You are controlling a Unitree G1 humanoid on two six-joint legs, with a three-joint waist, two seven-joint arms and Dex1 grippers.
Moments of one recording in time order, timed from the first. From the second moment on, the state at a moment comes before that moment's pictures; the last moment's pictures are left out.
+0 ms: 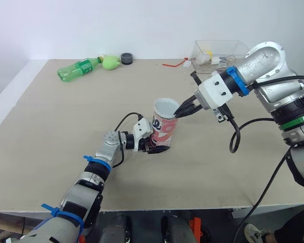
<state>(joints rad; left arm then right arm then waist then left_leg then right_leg) -0.80 0.12 -0.16 0.85 -0.10 -0.21 -1.11 -1.35 -0.87 0.70 0.46 0.37 -0.38 1.57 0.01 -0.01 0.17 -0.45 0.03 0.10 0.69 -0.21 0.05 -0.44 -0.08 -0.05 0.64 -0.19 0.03</state>
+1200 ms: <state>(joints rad) -0.79 0.10 -0.16 0.85 -0.10 -0.21 -1.10 -1.40 -0.92 0.81 0.40 0.42 -0.28 1.57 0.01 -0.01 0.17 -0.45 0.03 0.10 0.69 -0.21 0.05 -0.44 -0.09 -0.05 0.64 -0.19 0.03</state>
